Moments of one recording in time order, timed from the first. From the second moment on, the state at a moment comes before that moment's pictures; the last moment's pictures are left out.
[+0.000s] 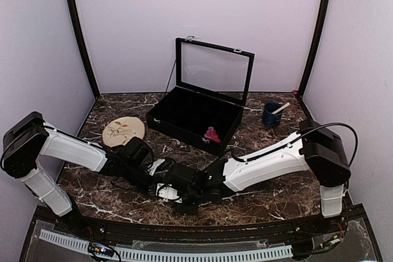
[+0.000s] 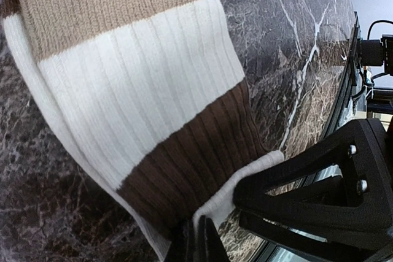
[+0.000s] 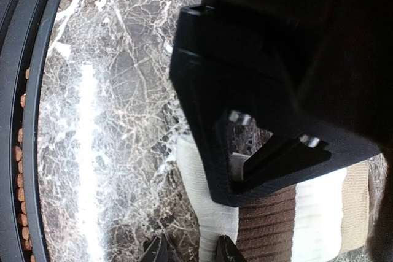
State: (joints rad) left arm -0.81 1.56 0.60 -0.11 0.54 -0.47; right arm 1.36 2.04 1.33 -0.32 0.11 -0.23
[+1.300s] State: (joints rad) left arm -0.79 1.58 0.62 -0.12 0.55 -0.50; right arm 1.29 2.00 1.21 -0.18 0.03 -0.19
